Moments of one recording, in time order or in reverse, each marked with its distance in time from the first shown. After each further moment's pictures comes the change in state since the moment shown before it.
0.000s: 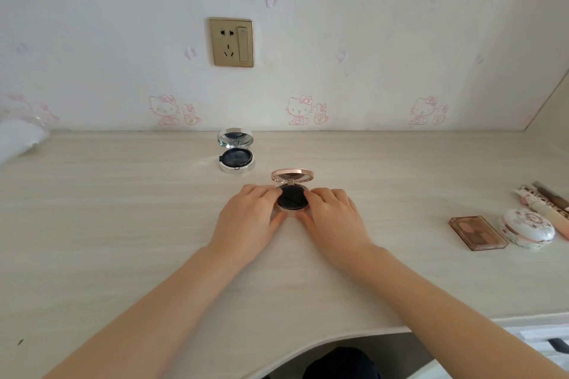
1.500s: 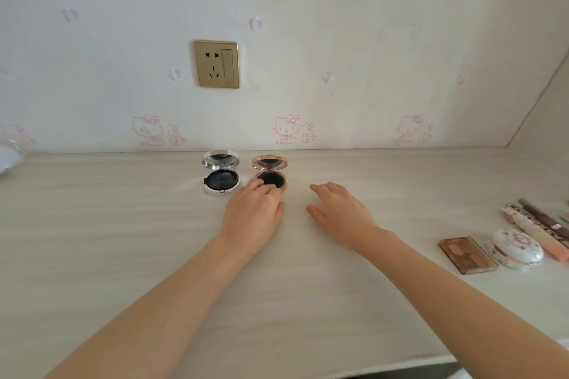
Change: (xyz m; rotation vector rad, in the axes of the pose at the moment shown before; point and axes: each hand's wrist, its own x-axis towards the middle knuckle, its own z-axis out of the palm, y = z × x) left_hand 0.064 0.005 0.017 0.168 0.082 0.035; right_hand 0.056 0.055 -0.011 0.107 0.009 0.001
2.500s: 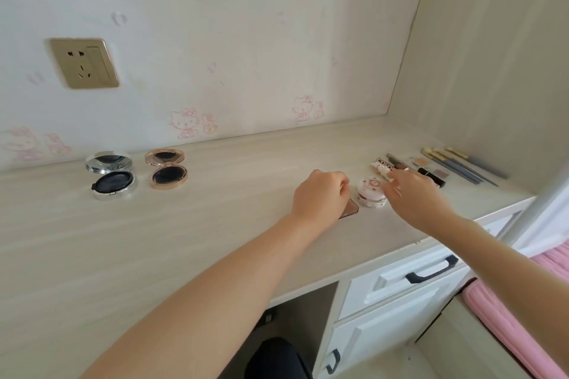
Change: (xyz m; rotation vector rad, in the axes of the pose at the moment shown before) left_hand 0.017 0.272 0.007 -0.631 -0.158 0.185; right_hand -0.182 0.193 -0.113 -0.054 0.197 0.557
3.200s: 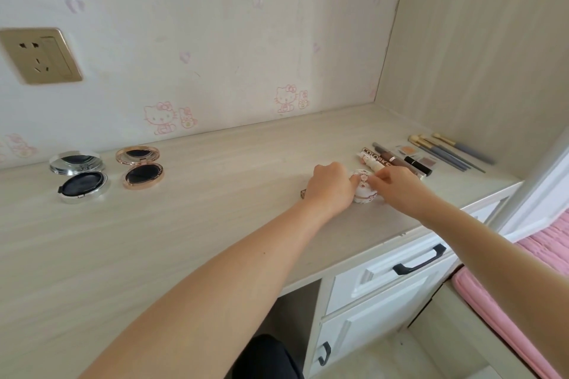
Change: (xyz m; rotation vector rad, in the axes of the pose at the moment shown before) left_hand 0.033 0.034 0.035 -0.117 -0.185 -0.158; right_hand 0.009 0.008 0.000 0.336 -0.178 0.148
